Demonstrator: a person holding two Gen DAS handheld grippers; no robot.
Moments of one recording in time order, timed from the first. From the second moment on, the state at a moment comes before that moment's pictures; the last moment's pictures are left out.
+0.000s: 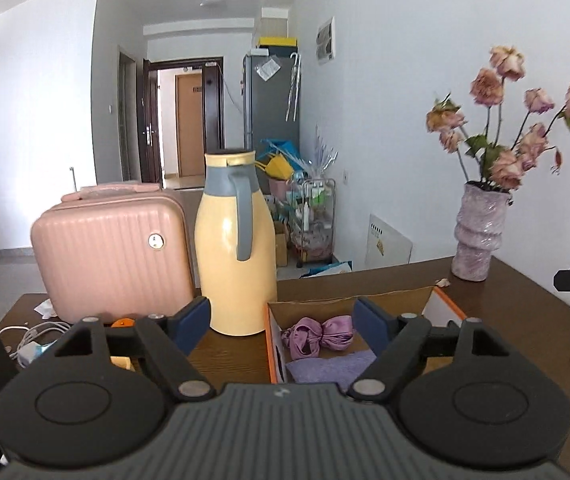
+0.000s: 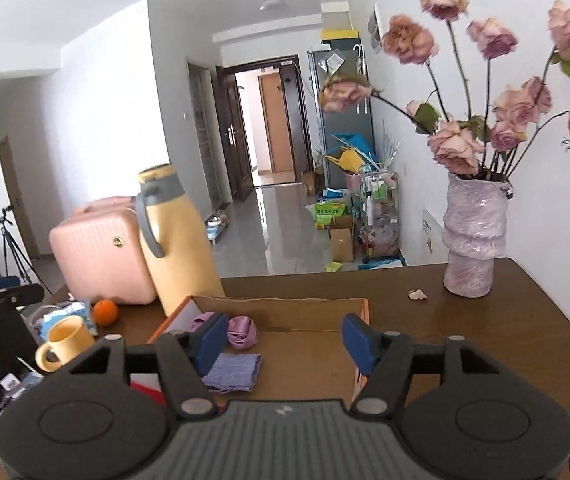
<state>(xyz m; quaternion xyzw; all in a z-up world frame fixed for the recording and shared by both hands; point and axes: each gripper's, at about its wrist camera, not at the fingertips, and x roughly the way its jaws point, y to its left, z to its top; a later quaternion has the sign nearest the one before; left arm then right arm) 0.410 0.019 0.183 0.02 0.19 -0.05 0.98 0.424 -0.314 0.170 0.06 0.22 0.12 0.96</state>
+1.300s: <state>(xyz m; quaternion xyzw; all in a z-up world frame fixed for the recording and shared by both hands) 0.274 0.032 0.015 -0.01 0.22 -0.03 0.97 0.294 -0.186 0.013 -0.02 0.21 0.16 0.97</state>
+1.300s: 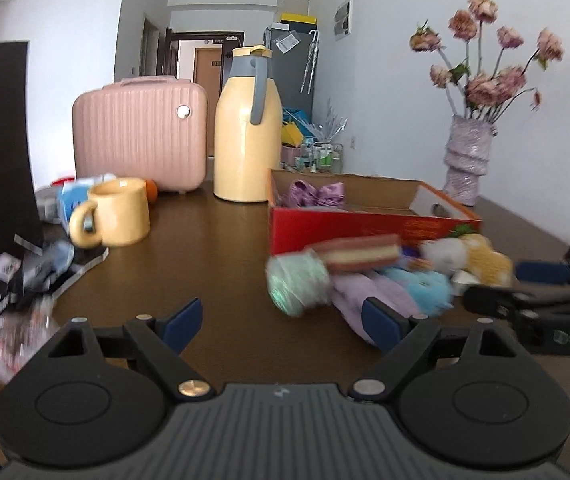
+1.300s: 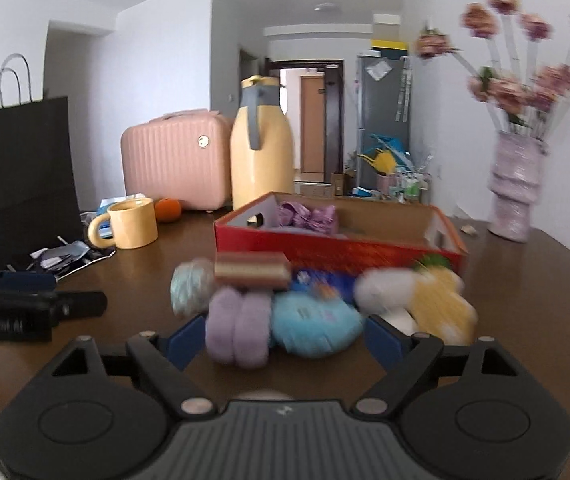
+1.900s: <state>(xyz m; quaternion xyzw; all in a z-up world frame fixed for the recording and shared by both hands) 0.327 0.054 0.019 -0.02 0.22 0.01 0.98 0.381 -0.145 0.018 0.01 0.20 0.20 0.96</state>
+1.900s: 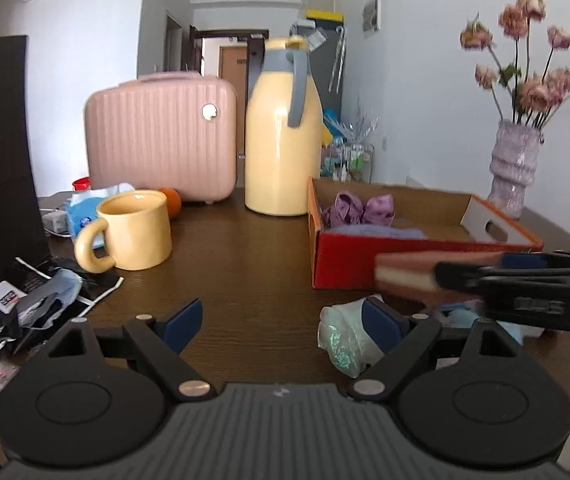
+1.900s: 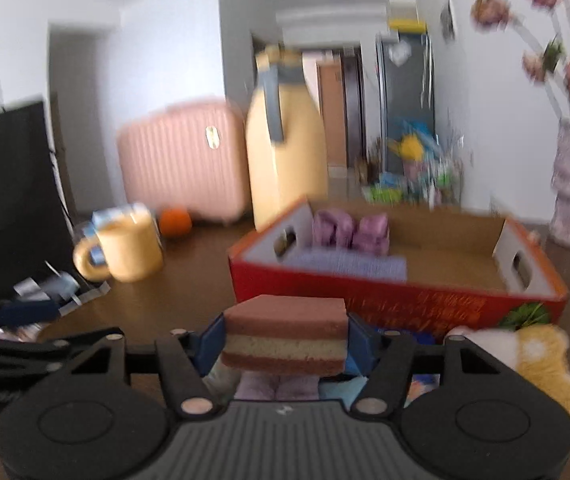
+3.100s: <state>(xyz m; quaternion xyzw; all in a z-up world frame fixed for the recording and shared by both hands) 0.291 0.012 -0.036 -0.21 0.36 -0.17 0.89 0.266 -0.256 -0.042 0.15 0.29 0.24 0.92</state>
